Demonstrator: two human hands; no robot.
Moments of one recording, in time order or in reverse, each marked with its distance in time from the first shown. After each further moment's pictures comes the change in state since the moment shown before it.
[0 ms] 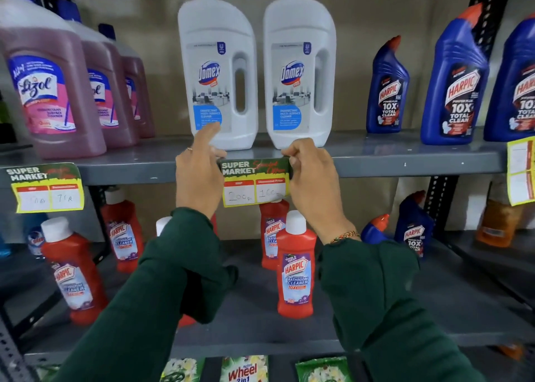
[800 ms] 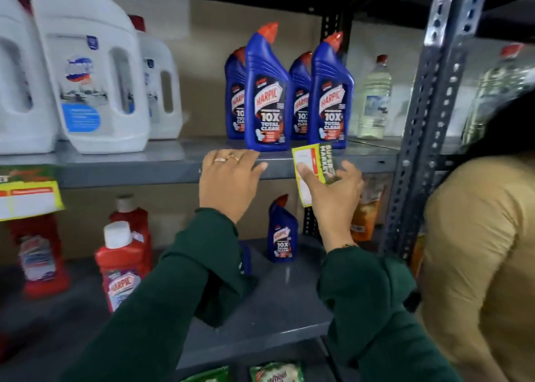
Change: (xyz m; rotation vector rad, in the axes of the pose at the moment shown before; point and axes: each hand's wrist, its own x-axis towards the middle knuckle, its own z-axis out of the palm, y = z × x) left_hand -0.054 0.224 0.237 0.301 -0.195 0.394; right_hand -0.013 0.191 -0.248 0.147 0.405 0.636
